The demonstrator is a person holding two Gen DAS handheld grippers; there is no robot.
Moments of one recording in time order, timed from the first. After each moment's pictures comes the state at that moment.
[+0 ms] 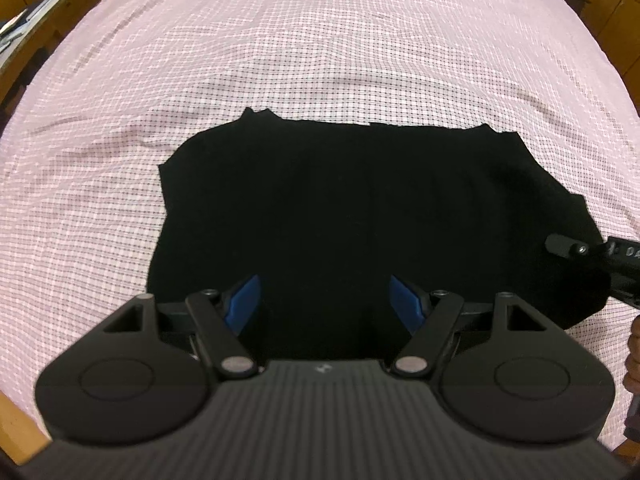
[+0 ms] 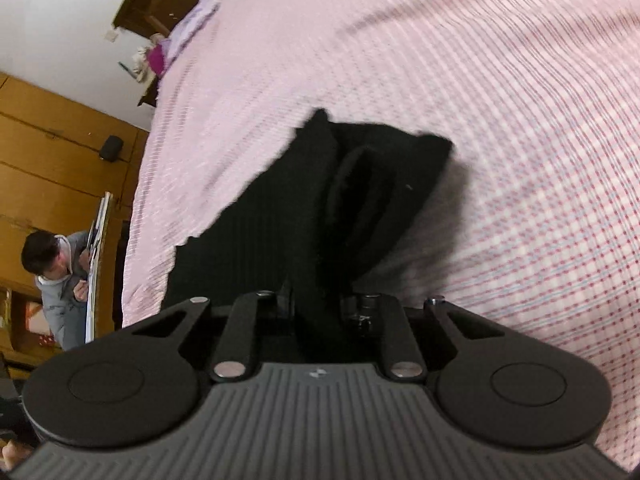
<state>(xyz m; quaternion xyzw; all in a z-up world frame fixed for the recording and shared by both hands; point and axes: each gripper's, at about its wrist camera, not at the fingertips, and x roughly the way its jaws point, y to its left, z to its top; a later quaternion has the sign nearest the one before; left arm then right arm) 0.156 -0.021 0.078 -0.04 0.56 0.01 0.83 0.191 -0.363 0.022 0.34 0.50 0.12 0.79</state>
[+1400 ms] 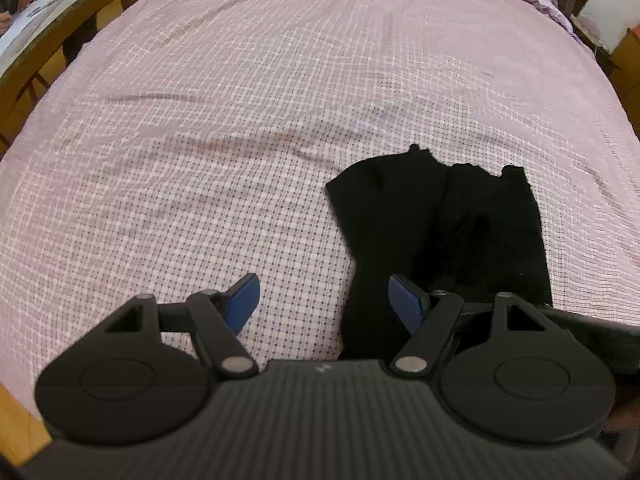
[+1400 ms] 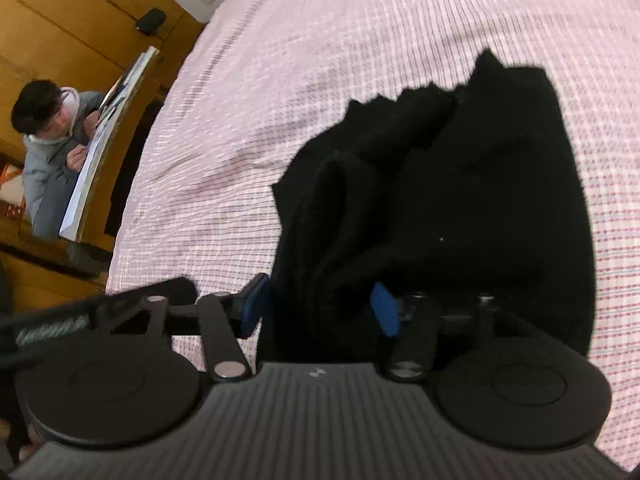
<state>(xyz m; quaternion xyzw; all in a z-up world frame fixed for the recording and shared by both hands) 0.169 0.153 0.096 -0.10 0.53 0.04 0.84 0.180 -0.072 0.056 0.18 0.55 0.21 0.79</state>
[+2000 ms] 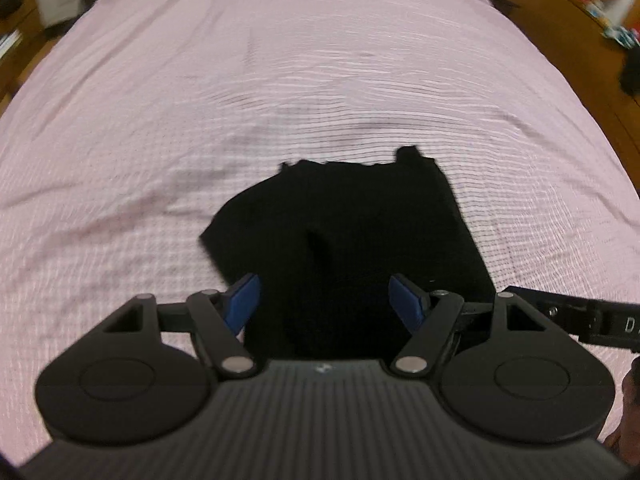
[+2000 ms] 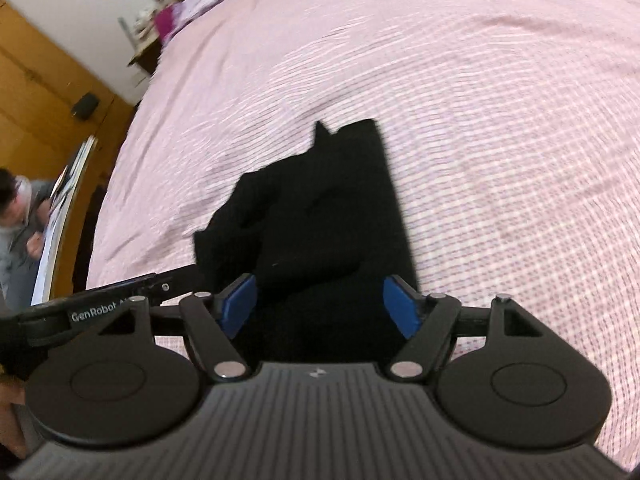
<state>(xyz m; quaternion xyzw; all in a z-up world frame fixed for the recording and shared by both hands) 0.202 0.077 0.089 -0.01 0.50 -0.12 0.86 0.133 -0.171 0.099 0.24 0.50 0.07 0.83</state>
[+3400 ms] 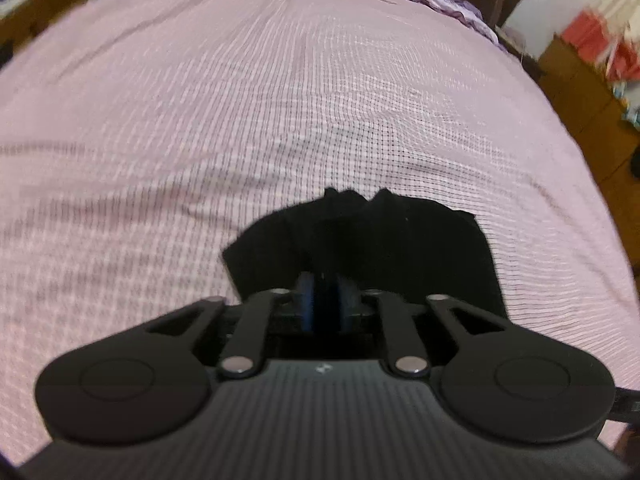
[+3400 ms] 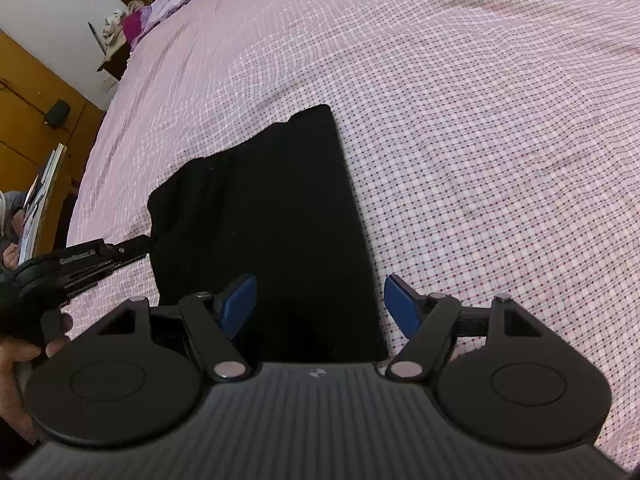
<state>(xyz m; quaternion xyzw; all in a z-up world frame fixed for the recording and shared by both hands) 0.222 0.131 0.055 -0.14 0.48 -0.08 0.86 0.125 -0.175 0.078 0.23 0.51 0.03 0.83</state>
